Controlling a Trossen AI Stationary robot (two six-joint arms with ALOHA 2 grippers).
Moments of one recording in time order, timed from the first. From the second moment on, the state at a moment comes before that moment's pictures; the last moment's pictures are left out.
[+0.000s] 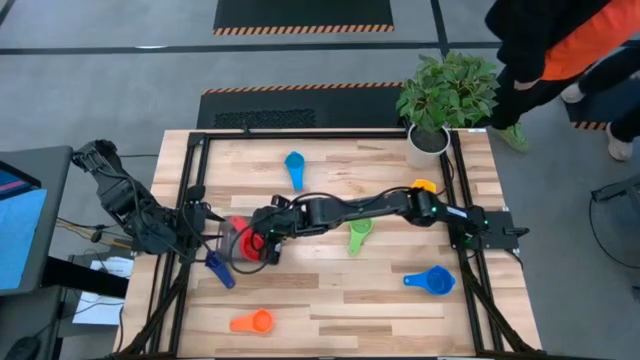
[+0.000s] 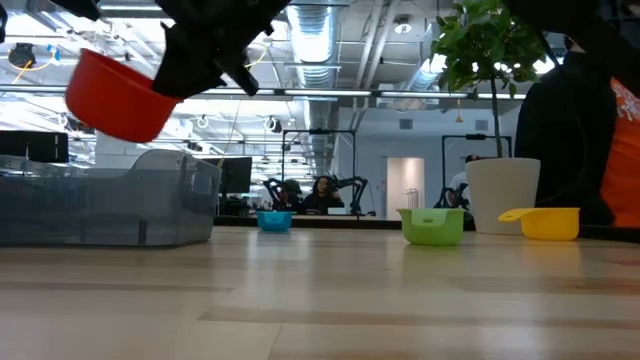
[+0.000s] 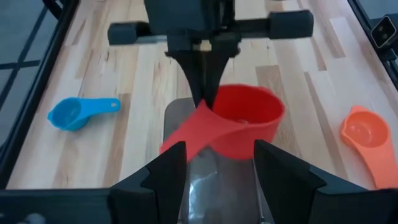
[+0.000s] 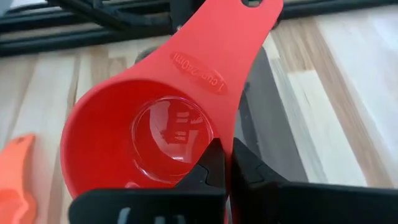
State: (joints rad) left arm -0.76 0.75 0.97 -1.16 -0.59 -0.49; right arm 0.11 2.43 2.33 -0.62 0.15 0.21
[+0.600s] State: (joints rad) left arm -0.76 0.75 0.97 -1.16 -0.63 -0.54; right arm 0.09 2.44 2.33 -0.60 0.19 0.34
